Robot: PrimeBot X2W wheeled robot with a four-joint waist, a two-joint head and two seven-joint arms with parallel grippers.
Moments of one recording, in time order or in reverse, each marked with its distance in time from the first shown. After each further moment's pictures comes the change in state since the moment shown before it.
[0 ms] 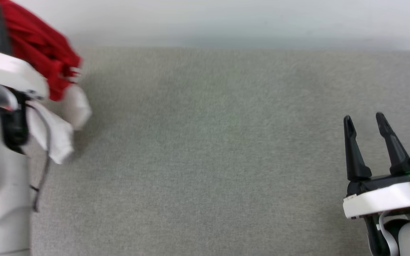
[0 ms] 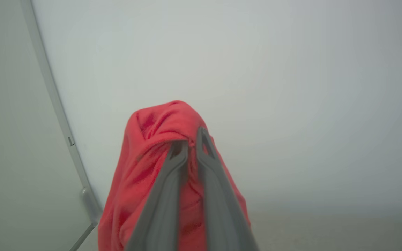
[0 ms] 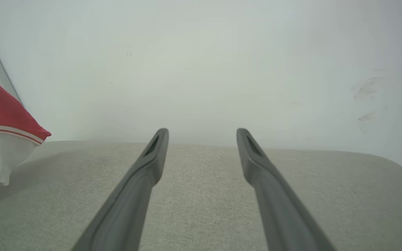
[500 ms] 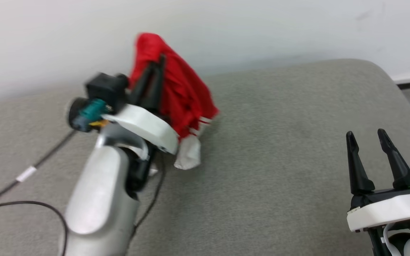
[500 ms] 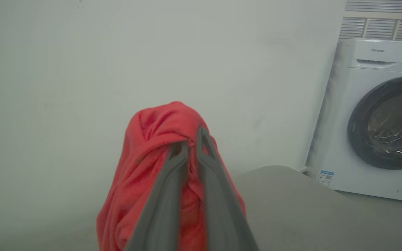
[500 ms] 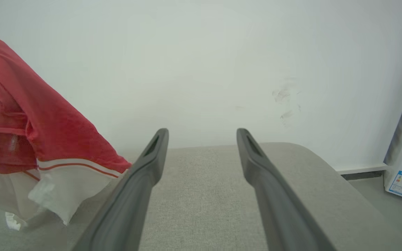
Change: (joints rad) left arm 0.165 -0.272 -0.274 -0.150 -0.013 -0.060 -0.032; right arm 0.083 0.001 -0.018 -0.038 0.010 0.000 0.054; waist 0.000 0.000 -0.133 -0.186
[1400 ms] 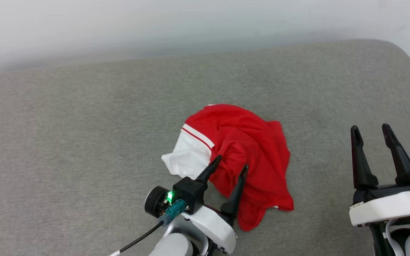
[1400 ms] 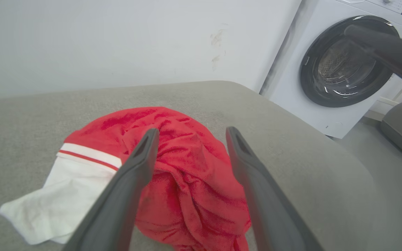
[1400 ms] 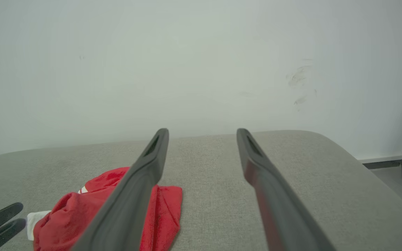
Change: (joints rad) left arm 0.295 -0.058 -0.397 0.084 -0.082 0.082 -0.192; right arm -0.026 0.000 -0.014 0.021 0.027 0.000 -0.030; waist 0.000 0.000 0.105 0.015
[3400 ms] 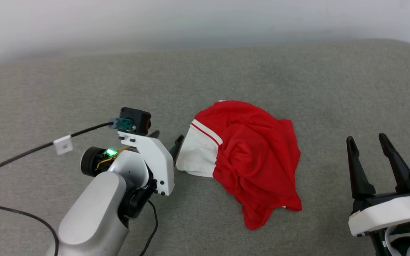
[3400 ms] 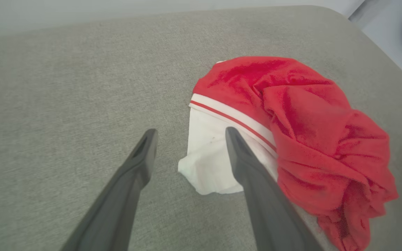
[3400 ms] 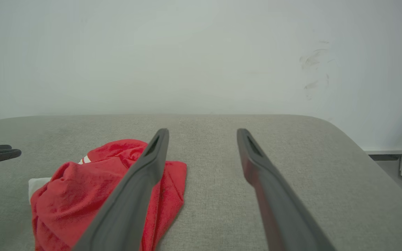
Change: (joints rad) left arm -0.218 0.223 0.136 -0.028 -0.190 0.036 0.561; right arm 0.058 0.000 0.005 -0.074 -0.070 0.000 0.100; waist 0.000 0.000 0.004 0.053
